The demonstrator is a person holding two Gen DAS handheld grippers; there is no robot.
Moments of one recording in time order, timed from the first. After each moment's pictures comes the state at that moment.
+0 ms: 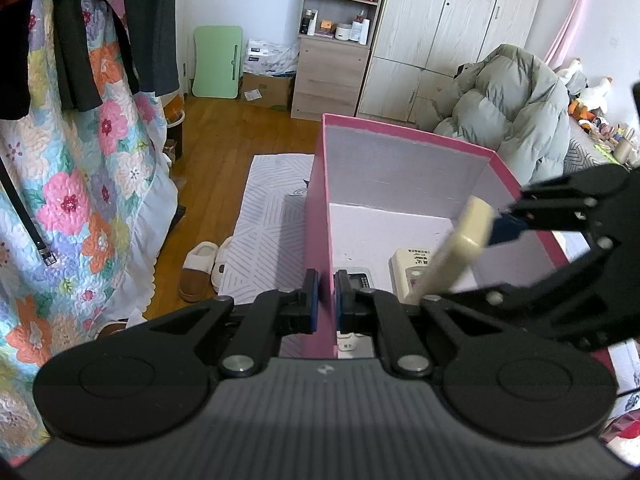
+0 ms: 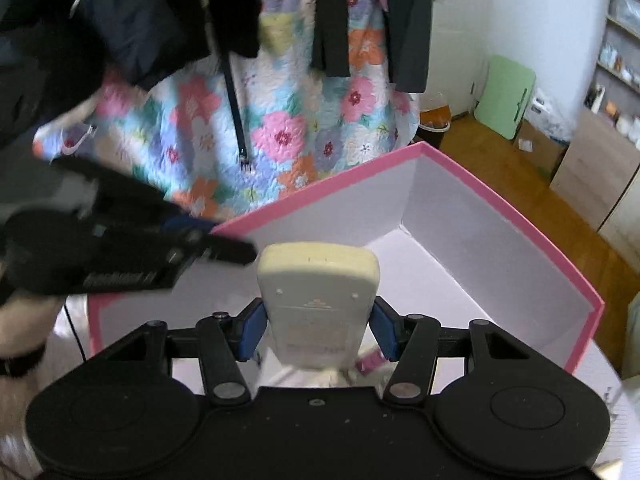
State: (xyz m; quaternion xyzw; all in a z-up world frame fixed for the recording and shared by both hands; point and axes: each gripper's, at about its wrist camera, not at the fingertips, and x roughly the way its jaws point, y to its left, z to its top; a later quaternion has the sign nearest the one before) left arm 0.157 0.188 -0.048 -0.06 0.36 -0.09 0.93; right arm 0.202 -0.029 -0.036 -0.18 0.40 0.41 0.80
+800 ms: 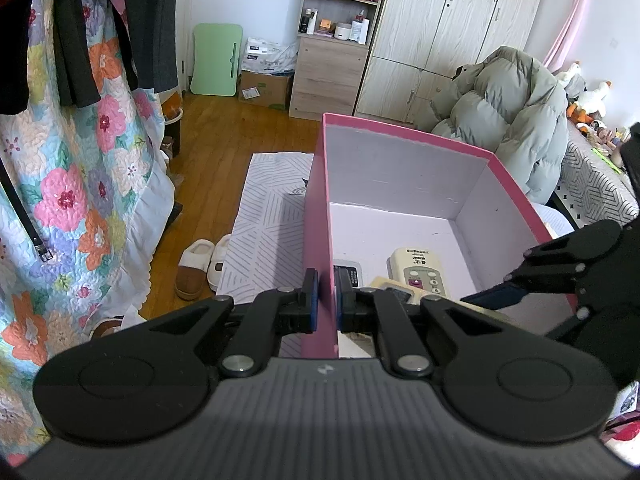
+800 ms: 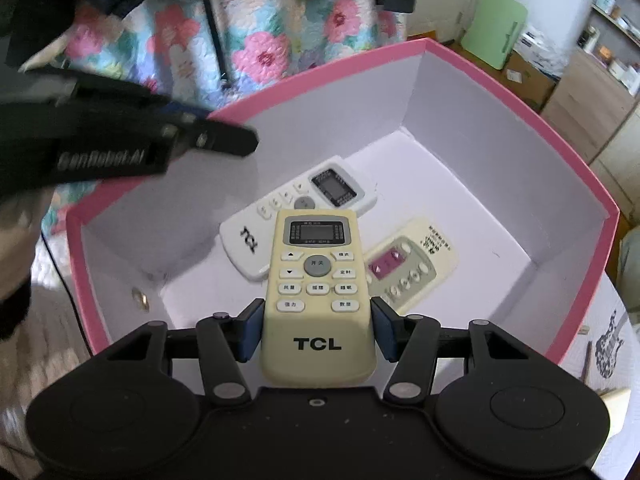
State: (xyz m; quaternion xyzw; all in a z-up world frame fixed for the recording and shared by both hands) left arm 0.157 0.191 -0.050 -0.06 0.37 -0.09 0.92; right arm 0.197 -0.021 -0.065 -0.19 0.50 0.35 0.77
